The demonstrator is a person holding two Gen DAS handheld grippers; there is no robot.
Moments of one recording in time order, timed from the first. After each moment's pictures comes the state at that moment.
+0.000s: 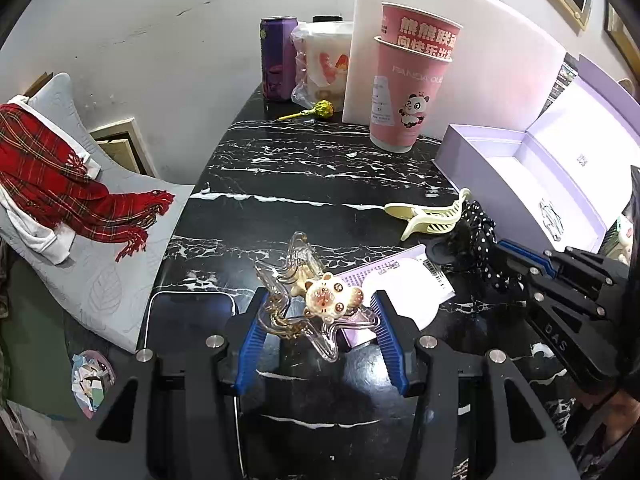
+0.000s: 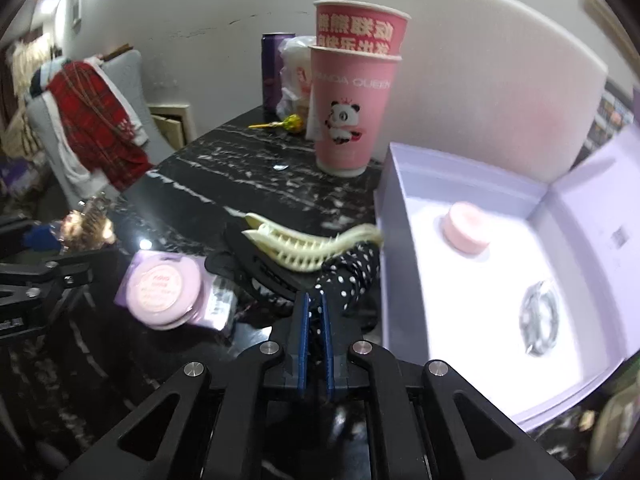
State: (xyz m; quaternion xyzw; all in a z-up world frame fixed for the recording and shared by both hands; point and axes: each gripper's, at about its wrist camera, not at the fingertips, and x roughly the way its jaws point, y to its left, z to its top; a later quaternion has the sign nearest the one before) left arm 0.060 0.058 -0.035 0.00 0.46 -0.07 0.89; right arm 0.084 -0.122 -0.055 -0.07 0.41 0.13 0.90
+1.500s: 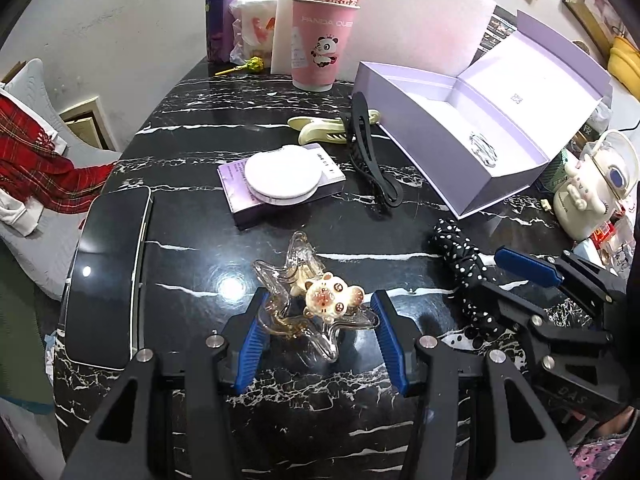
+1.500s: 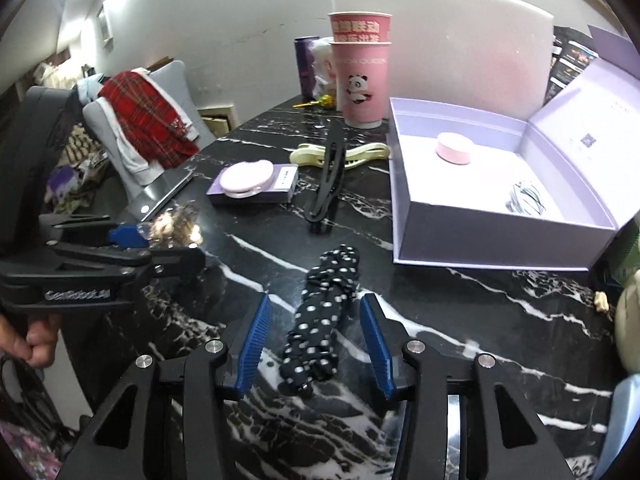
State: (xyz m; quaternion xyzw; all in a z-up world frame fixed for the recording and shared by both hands) left arm -0.022 0.015 -0.052 -0.01 0.48 -0.14 0.86; right arm -0.031 -0.167 -0.054 -0.03 0.41 0.19 0.89
